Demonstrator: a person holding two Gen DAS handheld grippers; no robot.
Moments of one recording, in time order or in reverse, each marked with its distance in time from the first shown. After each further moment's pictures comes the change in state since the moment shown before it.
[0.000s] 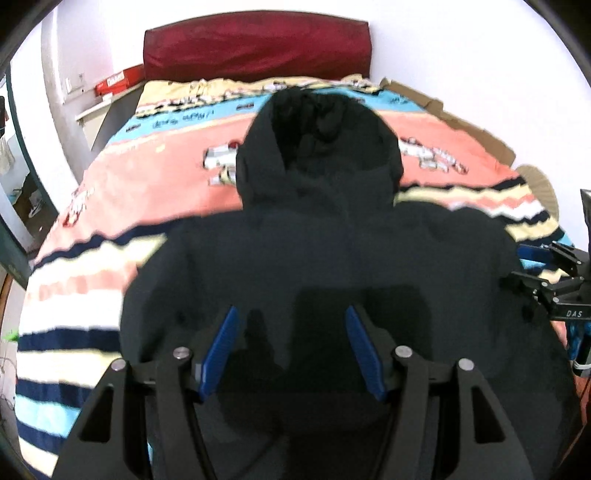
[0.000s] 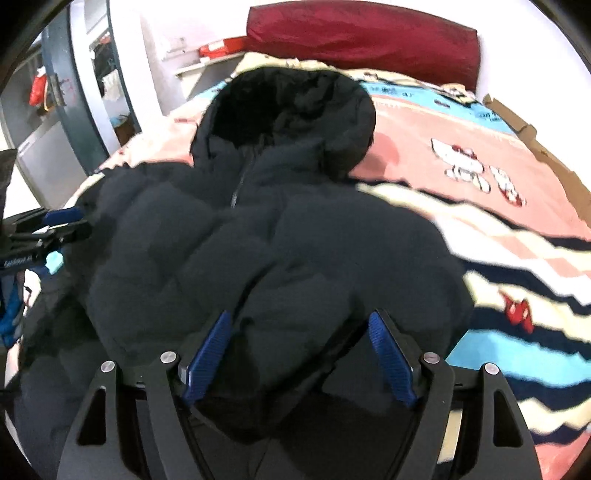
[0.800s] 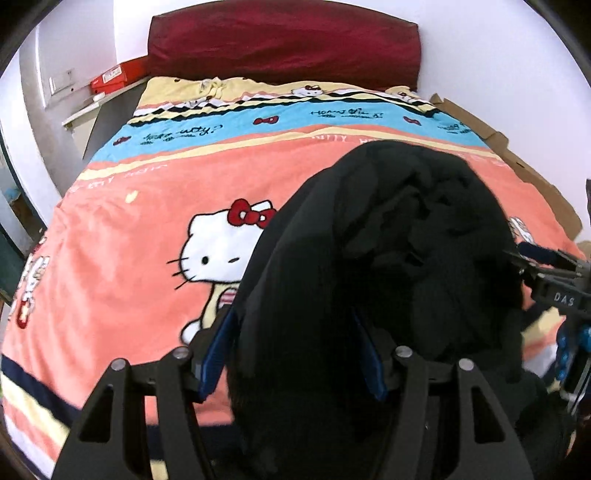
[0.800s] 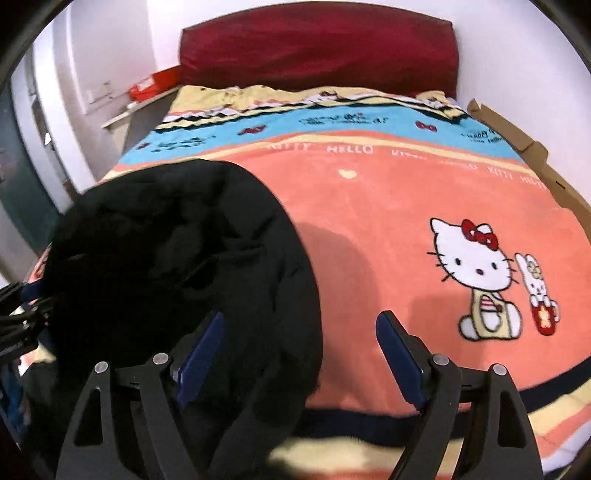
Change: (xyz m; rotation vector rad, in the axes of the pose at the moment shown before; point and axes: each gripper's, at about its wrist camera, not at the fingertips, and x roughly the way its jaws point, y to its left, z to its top) left arm 0.215 0.043 0.205 -0.104 0.011 0.078; right arm 0.204 -0.127 0.231 0.168 -0.041 -0.101
